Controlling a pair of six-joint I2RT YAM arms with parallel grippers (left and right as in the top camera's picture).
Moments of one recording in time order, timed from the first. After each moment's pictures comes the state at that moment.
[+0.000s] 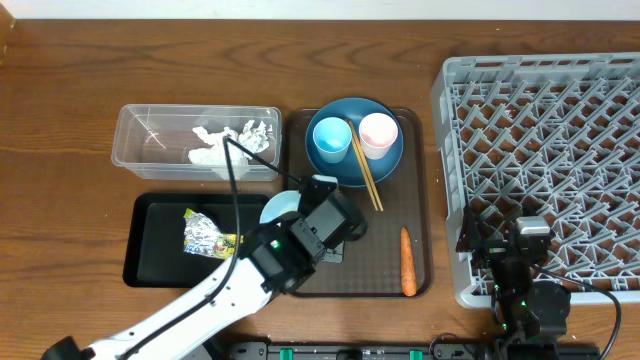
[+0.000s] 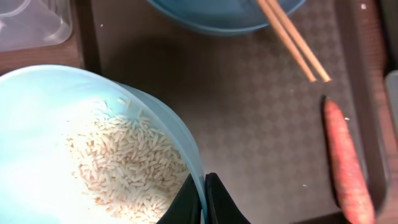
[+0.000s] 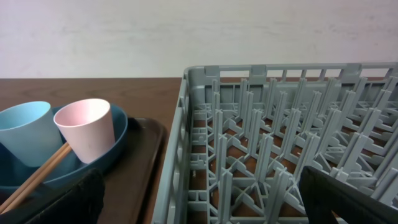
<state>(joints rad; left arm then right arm) -0.89 1.26 0.89 -0.73 -0.22 -0.69 0.02 0.03 0.01 -0.07 -0.05 0.05</state>
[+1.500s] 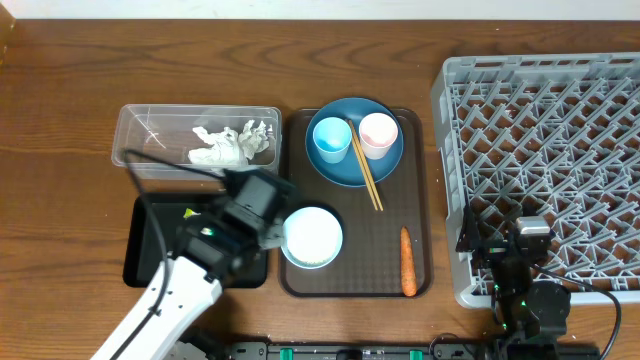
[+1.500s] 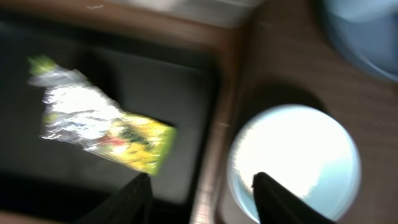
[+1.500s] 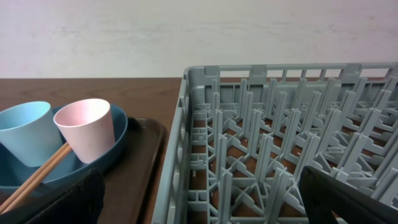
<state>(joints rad) -0.51 1.12 0.91 -1.02 -0.23 -0.72 0.02 0.03 0.01 -0.07 -0.05 0.05</state>
